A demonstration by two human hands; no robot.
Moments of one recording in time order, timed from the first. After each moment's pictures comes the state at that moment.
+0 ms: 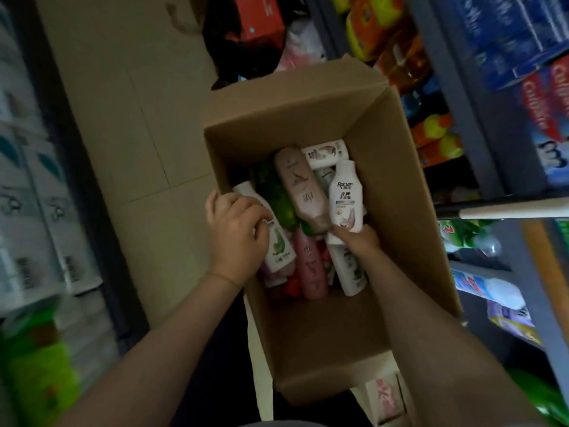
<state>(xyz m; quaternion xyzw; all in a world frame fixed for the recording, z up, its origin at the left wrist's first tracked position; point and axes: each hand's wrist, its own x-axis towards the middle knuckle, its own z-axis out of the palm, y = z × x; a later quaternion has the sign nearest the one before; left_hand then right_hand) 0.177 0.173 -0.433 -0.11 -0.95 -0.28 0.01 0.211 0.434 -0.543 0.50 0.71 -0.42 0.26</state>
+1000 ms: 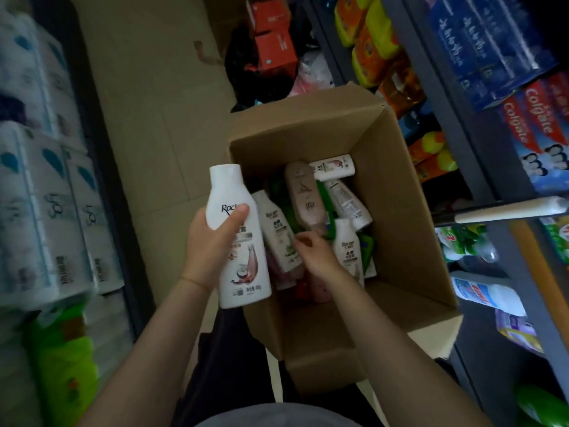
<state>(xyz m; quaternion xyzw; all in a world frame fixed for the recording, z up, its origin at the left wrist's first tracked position) 0.191 0.132 -0.354 0.27 -0.70 -0.63 -0.18 0.222 0.322 -0.452 0.28 0.73 -0.52 0.34</state>
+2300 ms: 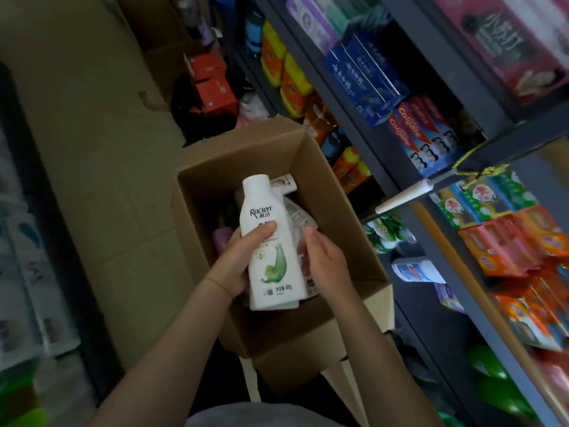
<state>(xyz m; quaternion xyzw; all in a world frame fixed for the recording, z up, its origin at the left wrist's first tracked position) 0.207 0.226 -0.331 0.22 -0.51 -0.72 -0.41 0.276 0.371 -0.311 0.35 0.72 -0.58 0.11</state>
